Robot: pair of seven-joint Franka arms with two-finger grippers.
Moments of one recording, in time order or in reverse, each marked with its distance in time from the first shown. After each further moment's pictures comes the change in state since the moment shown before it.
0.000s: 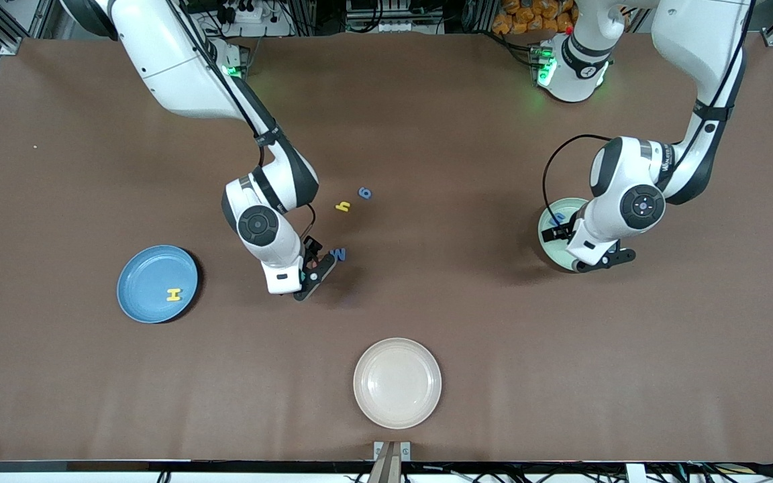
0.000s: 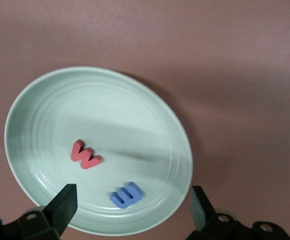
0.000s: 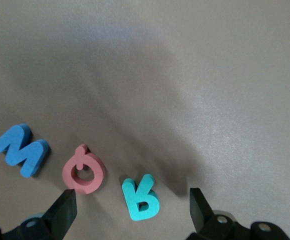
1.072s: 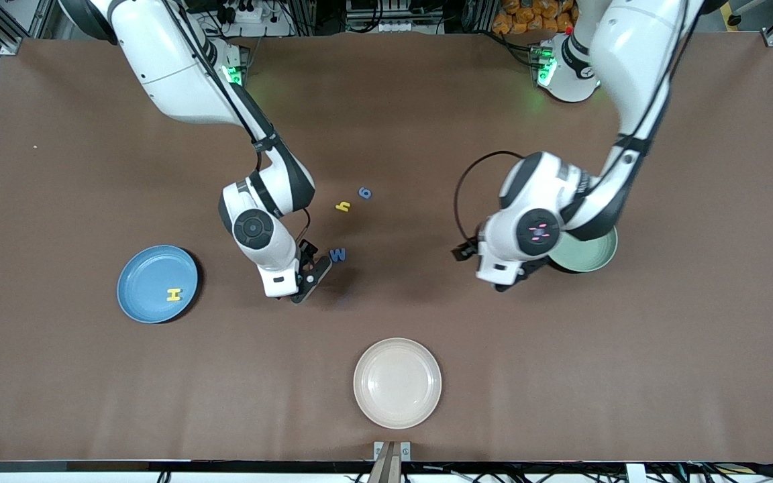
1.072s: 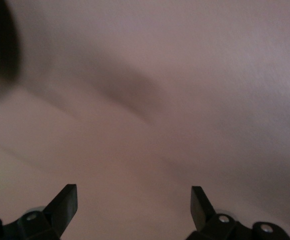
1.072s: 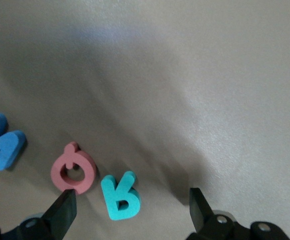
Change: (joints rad) left arm -0.140 0.279 -0.225 0.519 -0.107 -0.287 -0.684; right arm -0.018 0.007 -0.006 -0.007 0.000 0.025 -0.062
